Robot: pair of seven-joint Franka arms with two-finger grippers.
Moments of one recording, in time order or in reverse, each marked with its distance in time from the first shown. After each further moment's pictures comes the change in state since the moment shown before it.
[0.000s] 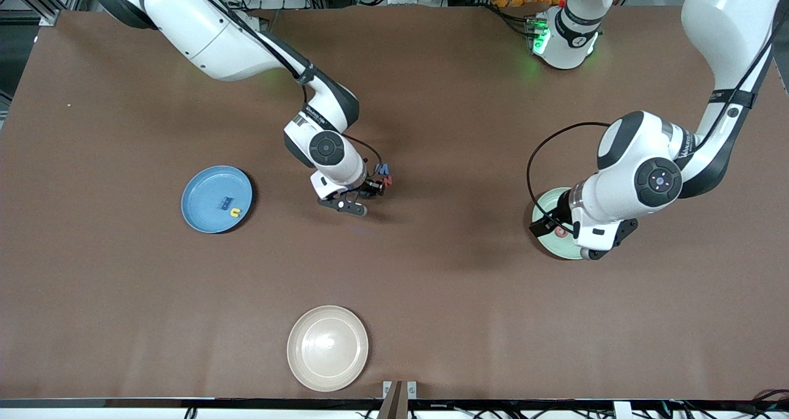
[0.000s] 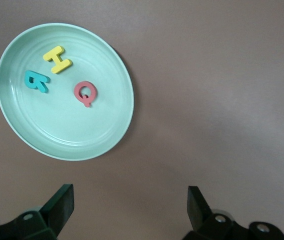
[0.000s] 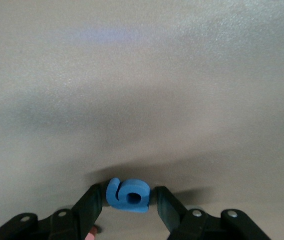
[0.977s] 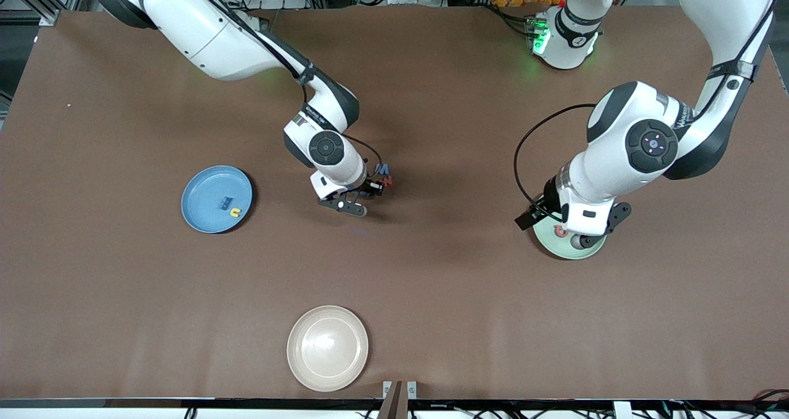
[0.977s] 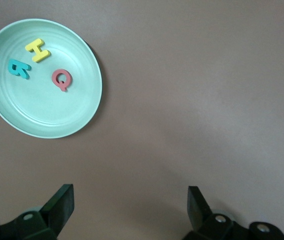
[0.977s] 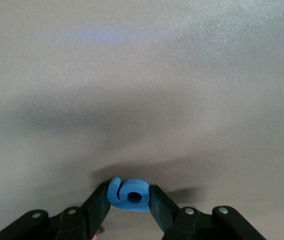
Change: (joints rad) left arm 0.001 -0.056 -0.094 0.029 -0.001 -0.007 -0.079; right arm 0.000 -0.003 0.000 0.003 0.001 -0.002 0.024
